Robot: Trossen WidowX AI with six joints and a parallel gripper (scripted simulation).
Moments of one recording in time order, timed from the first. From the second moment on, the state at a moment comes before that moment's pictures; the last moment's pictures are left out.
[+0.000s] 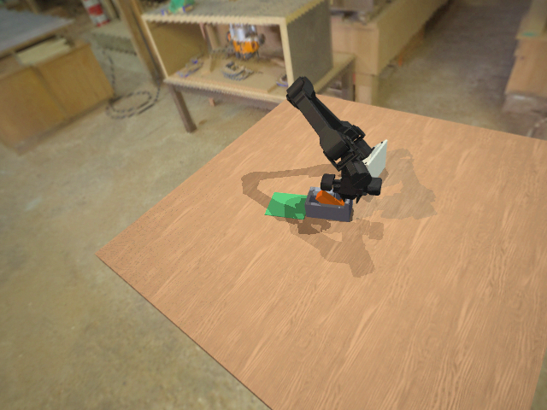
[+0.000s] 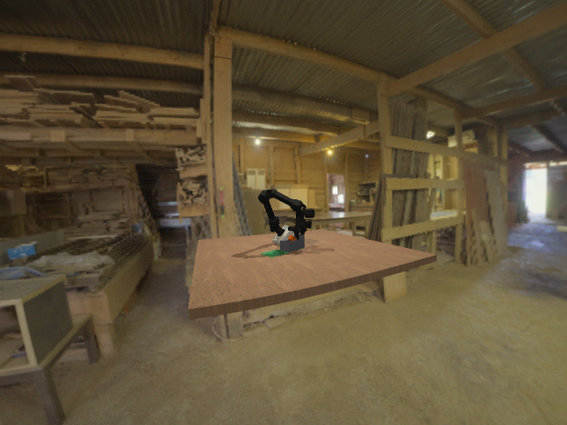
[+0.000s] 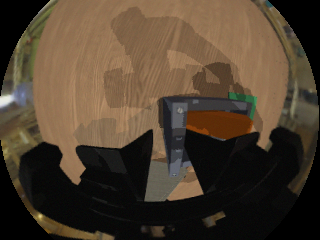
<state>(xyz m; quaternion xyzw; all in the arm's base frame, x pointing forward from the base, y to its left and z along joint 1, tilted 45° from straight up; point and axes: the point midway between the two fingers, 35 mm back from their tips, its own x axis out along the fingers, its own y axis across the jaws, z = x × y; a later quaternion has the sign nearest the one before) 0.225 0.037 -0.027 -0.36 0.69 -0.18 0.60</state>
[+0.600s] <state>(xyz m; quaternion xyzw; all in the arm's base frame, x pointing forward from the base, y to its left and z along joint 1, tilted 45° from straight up) 0.231 0.093 0.040 -0.35 0.69 -0.17 0.61</state>
